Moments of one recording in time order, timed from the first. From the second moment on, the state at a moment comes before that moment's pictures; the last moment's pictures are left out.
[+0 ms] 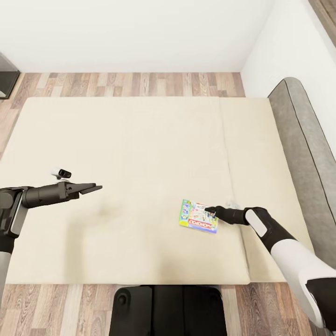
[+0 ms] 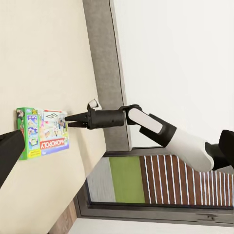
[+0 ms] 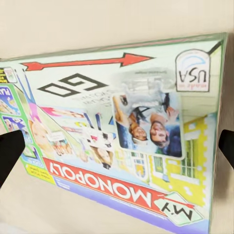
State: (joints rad) left arm -0.85 0.41 0.17 -1.17 0.22 1.03 -1.57; right arm -0.98 -0.21 0.19 -0.53 -0.68 0.68 0.33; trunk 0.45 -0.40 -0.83
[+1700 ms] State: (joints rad) left arm -0.85 0.41 0.17 -1.17 0.22 1.03 -1.57; right arm -0.97 -0.19 0.19 -0.53 -0.68 0.65 0.33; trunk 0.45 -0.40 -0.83
